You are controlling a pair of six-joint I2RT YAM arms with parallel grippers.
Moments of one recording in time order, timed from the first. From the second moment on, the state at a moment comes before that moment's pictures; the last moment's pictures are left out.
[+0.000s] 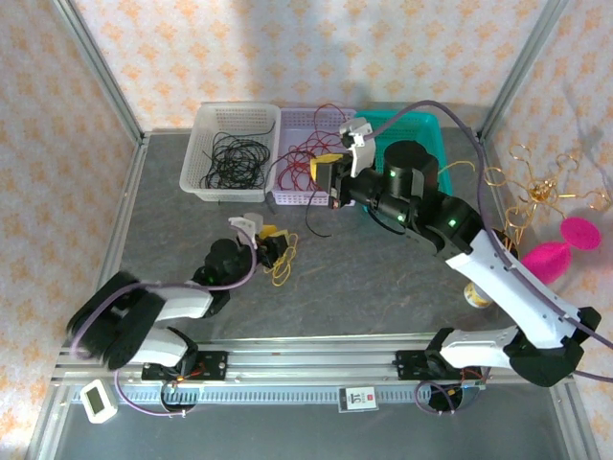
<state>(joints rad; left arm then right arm) -0.52 1.32 0.27 0.93 0.11 -0.41 0.82 1.22 1.51 -0.46 -0.07 0.25</state>
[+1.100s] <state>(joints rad) -0.49 0.90 0.65 -0.07 0.13 -0.29 0.75 1.22 1.28 -0.39 -0.08 0.16</state>
